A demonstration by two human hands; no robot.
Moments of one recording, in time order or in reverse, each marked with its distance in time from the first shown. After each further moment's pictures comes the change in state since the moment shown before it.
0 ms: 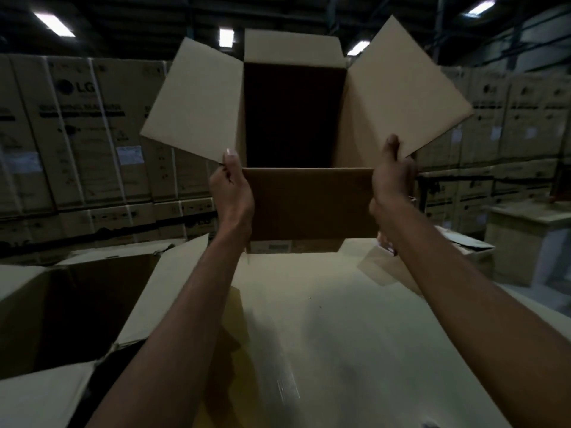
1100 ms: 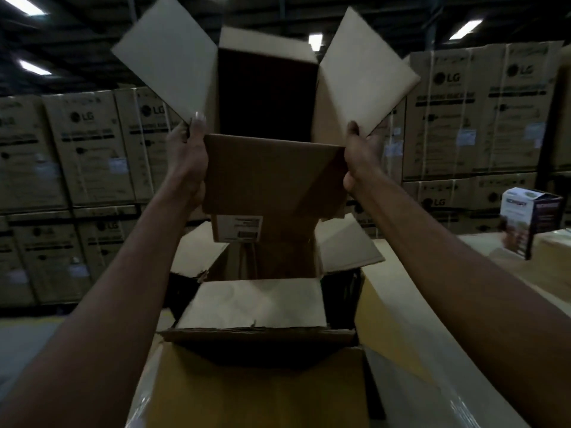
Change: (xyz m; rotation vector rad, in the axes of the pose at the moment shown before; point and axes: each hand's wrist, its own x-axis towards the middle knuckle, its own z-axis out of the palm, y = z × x) left_hand 0.009 0.166 -0.408 0.183 0.184 0.095; right_hand -0.329 -0.088 0.179 0.331 -0.541 0.251
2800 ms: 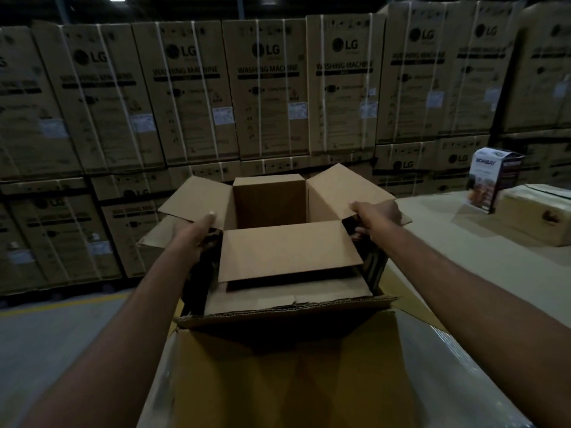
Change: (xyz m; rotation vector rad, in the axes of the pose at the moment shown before) left_hand 0.013 -0.256 -0.083 0.122 -0.052 -0.843; right_hand -0.013 0.186 -0.051 -0.661 0.475 0.335
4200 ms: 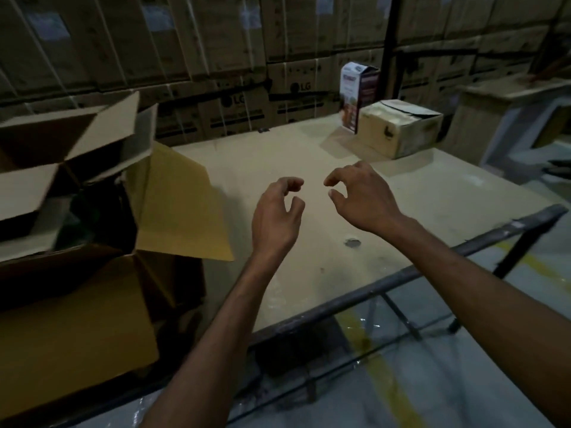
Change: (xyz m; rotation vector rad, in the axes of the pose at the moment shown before) left_hand -0.417 -0.158 0.463 0.438 -0.480 0.757; right_hand 0.166 0.119 -0.459 -0.923 -0.147 -0.874
